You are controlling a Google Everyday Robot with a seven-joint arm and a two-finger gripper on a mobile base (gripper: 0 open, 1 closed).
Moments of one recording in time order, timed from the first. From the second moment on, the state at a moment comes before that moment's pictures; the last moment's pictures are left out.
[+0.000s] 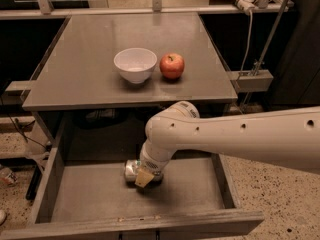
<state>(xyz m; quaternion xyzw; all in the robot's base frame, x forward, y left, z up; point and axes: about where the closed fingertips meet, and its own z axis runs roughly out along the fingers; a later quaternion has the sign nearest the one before) 0.491 0.042 0.616 -0.58 0.79 0.08 0.15</state>
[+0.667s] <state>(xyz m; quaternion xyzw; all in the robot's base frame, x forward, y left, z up) 0.488 0.044 0.633 -0.58 0.80 0.09 0.15</state>
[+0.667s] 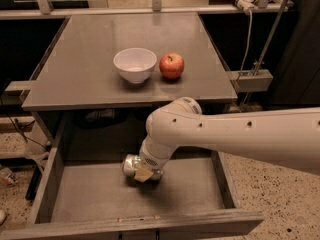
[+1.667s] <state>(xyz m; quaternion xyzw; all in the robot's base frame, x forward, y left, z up) 0.466 0.049 0.767 -0.57 0.80 0.07 0.16</state>
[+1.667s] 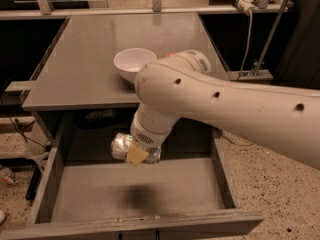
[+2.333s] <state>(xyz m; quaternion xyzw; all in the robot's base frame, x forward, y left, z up) 0.463 0.060 0.858 -0.60 0.77 0.06 0.19</state>
